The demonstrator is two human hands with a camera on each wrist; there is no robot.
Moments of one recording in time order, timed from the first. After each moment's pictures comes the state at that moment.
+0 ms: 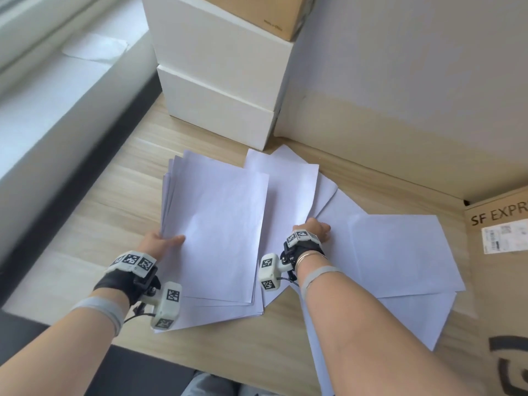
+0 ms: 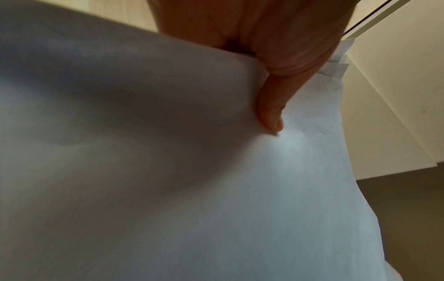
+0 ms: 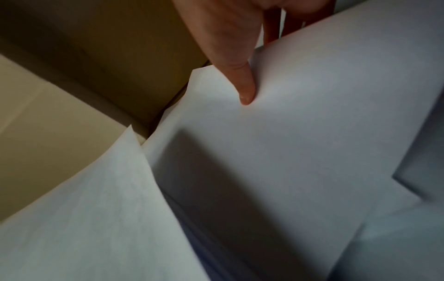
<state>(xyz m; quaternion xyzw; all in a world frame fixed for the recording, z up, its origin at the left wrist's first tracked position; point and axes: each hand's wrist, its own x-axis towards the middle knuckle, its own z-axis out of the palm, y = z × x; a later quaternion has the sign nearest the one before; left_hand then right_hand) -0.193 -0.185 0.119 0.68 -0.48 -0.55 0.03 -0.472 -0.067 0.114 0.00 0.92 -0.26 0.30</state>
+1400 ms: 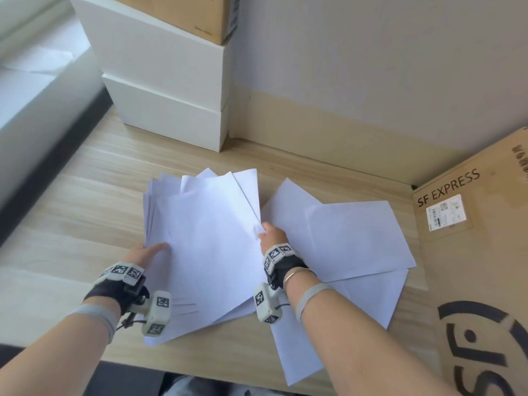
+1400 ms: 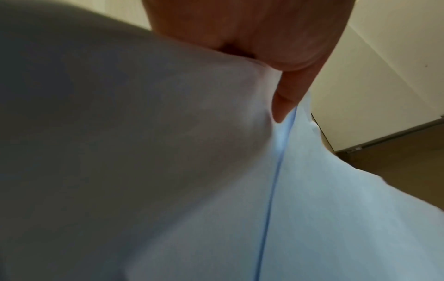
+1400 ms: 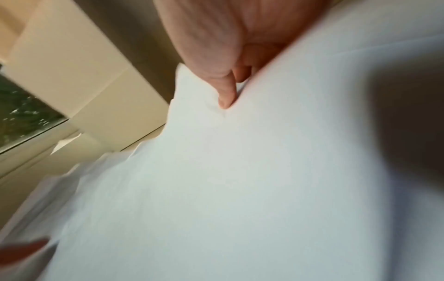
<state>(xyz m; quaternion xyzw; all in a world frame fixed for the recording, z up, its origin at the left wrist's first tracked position) -0.239 -0.142 0.100 0.68 -0.47 -0.56 0.01 -0.481 -0.004 0.126 -0.23 0.87 -0.19 0.38</state>
